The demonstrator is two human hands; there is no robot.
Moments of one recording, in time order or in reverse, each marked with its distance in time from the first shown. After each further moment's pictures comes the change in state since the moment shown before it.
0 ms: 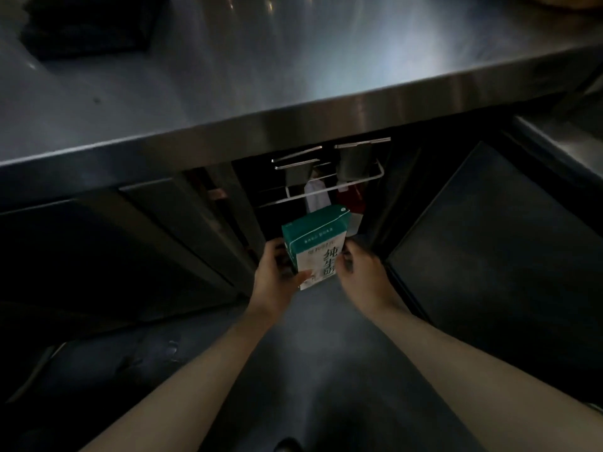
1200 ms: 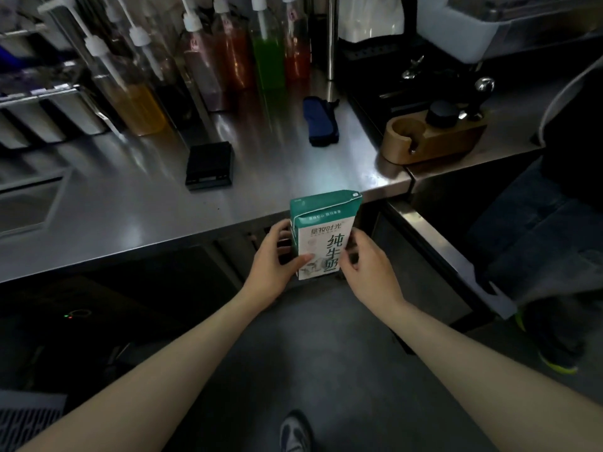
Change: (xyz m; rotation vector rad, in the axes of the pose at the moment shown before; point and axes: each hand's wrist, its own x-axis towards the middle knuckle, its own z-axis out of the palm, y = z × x) left_hand -0.169 0.295 -0.092 0.000 -0.111 0.169; right_hand -0.152 -0.188 -0.222 0.071 0.122 -0.198
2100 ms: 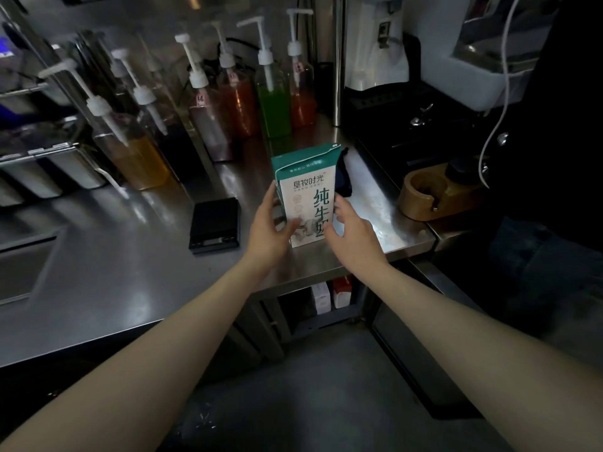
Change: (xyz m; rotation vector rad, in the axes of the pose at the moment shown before) left_hand 0.166 0.063 -0.053 0.008 0.105 0.153; right_hand 0.182 -0.058 0.013 0.067 0.034 -0.056
